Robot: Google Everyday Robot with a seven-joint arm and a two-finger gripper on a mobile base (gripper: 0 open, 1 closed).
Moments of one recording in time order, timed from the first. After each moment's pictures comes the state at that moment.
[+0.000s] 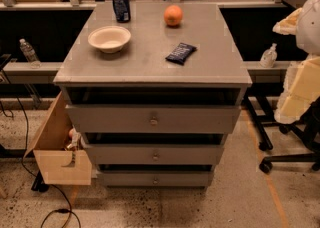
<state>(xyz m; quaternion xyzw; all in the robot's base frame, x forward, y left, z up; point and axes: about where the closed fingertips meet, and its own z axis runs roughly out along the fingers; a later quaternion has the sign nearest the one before) 0.438 -0.211 0.997 -0.60 0.77 -0.06 0.19</state>
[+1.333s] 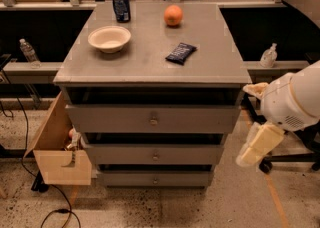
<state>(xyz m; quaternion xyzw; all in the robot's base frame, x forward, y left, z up) 0.444 -0.190 0.852 -0.58 0.77 0.06 0.25</state>
